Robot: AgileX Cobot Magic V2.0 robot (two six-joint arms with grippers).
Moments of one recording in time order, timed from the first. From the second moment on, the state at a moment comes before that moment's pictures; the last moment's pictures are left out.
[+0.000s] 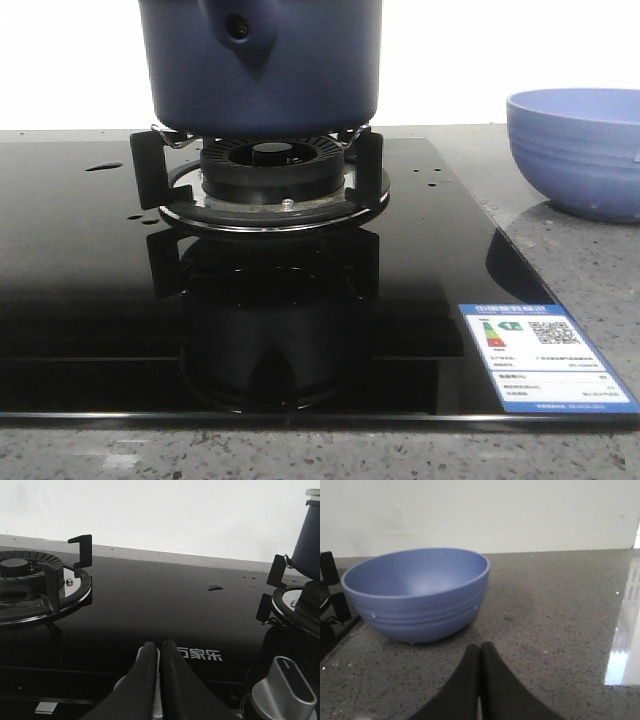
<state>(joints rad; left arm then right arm) -0.04 0.00 0.00 -0.10 0.14 0.00 -0.05 0.01 0.01 -0.06 0.08 0.06</state>
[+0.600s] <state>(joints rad) -0.04 0.00 0.00 -0.10 0.14 0.00 -0.05 -0.01 0.01 -0.08 0.14 0.07</state>
